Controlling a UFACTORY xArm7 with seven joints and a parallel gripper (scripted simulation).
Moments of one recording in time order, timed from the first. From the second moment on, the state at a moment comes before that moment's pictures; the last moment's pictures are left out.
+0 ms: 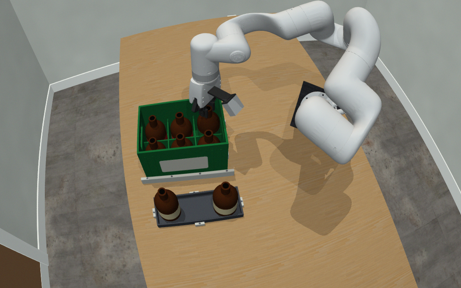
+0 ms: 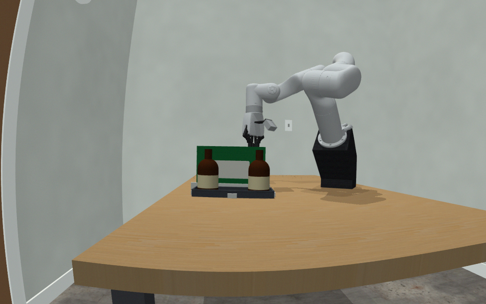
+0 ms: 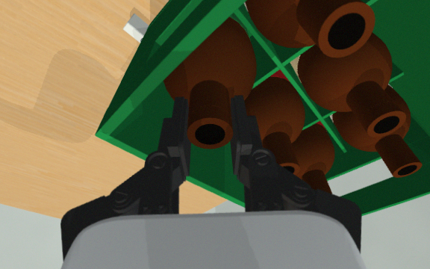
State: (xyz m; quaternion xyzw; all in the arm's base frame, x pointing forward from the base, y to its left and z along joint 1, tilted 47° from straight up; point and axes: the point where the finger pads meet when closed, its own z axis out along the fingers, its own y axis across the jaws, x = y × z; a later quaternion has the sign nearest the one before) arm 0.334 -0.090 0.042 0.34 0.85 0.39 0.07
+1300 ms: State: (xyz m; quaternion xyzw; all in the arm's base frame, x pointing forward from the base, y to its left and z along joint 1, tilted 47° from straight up) arm 0.339 -0.080 0.032 0.34 0.85 0.39 0.07
